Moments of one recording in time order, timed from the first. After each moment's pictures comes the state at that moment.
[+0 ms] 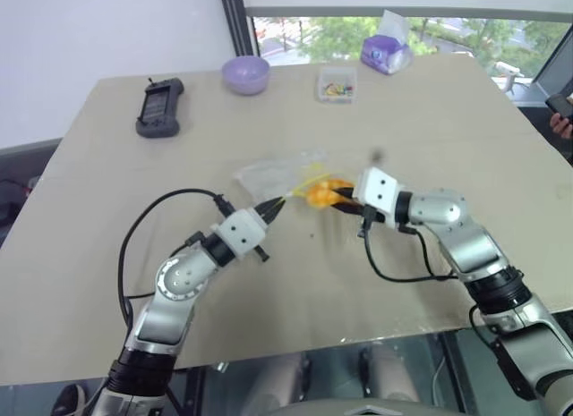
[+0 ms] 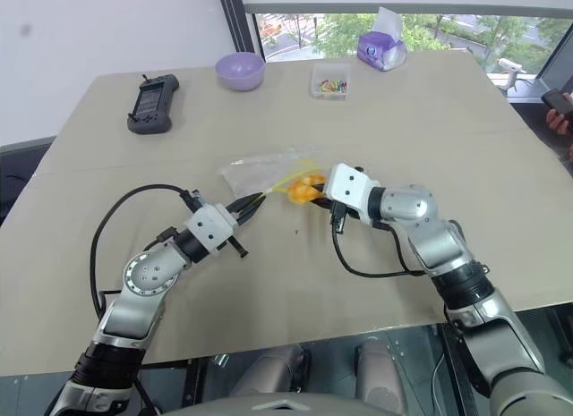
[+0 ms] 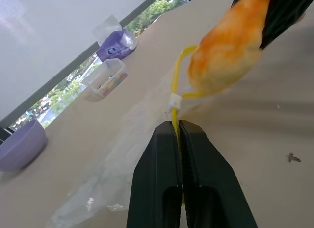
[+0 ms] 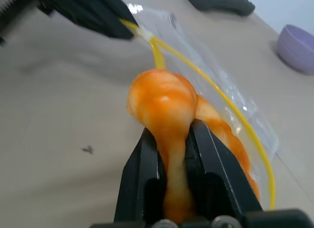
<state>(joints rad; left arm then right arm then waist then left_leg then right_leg) -0.10 0.49 -0.05 -0.17 0.05 -0.21 -0.55 -0.58 -0.45 0.34 0.03 -0.03 0.08 0.86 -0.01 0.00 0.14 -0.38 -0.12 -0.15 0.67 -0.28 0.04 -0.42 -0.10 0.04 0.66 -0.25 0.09</state>
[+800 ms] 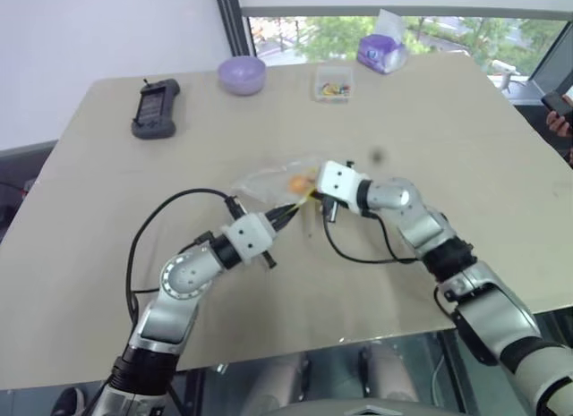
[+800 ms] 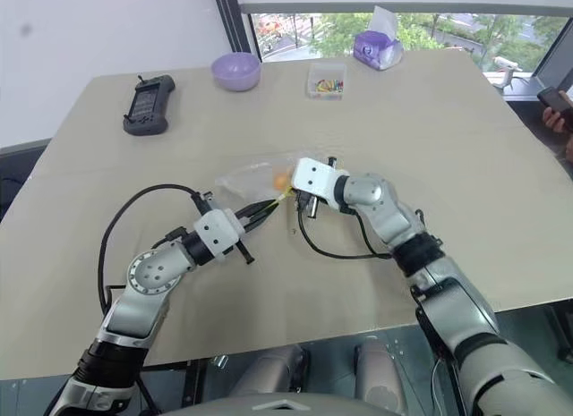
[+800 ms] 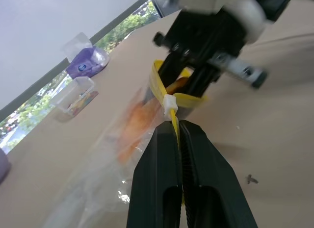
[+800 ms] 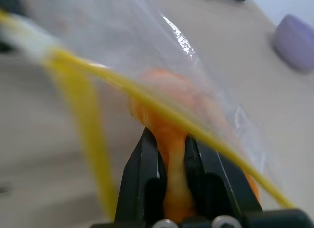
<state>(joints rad) -0.11 0.50 -0.09 -0.19 -0.01 -0.21 -0.65 -0.85 -0.27 0.43 0.52 -0.23 -0.15 0.71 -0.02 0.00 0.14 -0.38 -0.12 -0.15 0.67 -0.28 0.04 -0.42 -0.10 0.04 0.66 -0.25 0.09</state>
